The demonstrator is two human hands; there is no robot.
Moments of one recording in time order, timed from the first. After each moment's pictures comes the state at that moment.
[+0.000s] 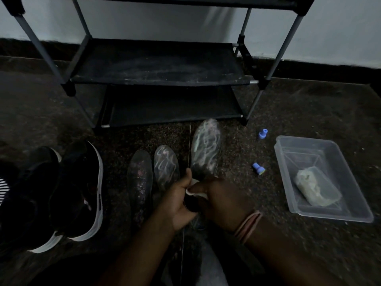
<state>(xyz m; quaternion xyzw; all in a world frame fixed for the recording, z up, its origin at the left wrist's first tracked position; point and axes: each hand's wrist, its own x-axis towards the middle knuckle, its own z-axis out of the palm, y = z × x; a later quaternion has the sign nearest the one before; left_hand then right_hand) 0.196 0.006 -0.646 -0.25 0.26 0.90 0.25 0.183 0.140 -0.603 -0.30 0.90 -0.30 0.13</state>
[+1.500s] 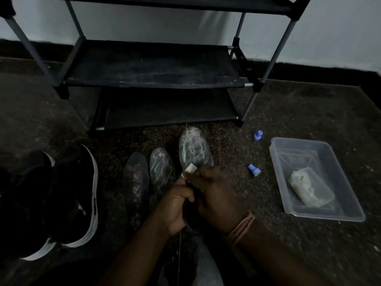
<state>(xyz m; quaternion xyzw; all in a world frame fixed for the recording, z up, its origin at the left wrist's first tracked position) 0.202 0.008 -0.626 -0.14 0.38 0.88 0.24 0.180 0.133 -0.595 -0.29 0.93 -0.22 0.02</state>
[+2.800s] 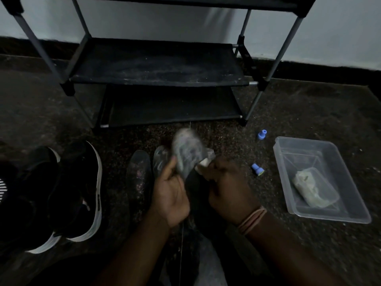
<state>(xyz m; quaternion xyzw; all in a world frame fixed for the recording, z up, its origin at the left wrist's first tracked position) 0.195 -0.002 -0.624 -0.12 0.24 0.94 0.21 0.171 0.145 -0.589 -0.25 0.94 -0.22 0.01</state>
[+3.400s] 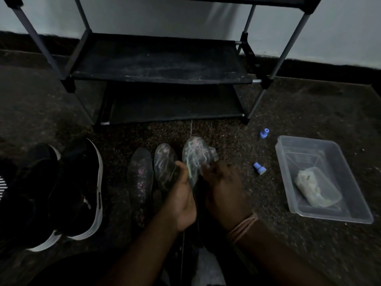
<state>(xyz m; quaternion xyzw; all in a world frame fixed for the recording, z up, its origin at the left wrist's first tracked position) 0.195 0.012 -0.644 -0.23 0.26 0.90 0.25 0.184 0.129 -0.607 -0.22 0.96 -0.16 -0.07</state>
